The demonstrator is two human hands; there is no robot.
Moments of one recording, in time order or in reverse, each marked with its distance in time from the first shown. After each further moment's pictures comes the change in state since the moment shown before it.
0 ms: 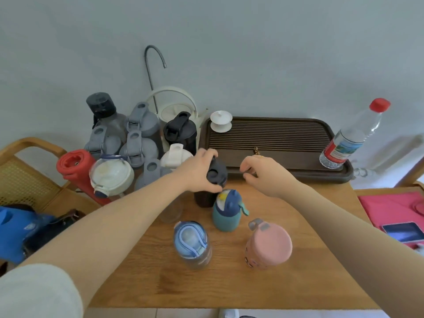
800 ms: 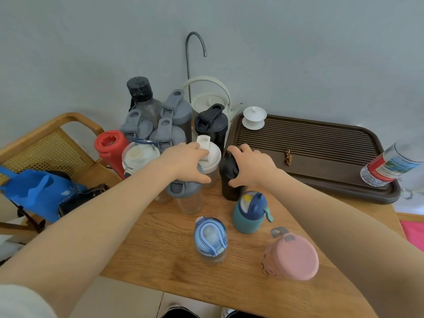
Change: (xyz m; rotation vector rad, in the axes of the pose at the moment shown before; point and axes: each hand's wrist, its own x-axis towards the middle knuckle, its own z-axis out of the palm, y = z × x) left_hand -0.040 -0.045 -0.037 0.363 -0.131 -0.263; right_hand 0.078 -0.047 0.038 -0.402 -0.183 -0.134
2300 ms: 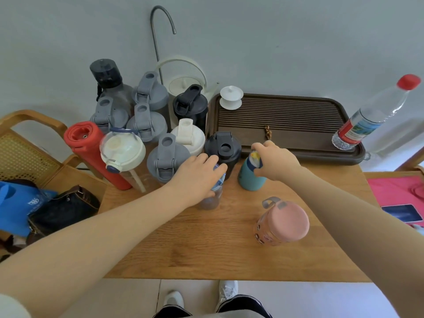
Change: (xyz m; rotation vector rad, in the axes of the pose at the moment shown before) left_hand -0.028 0.051 0.048 0.203 0.277 0.397; right_hand -0.057 0.036 0.027 0.087 -0.021 0.351
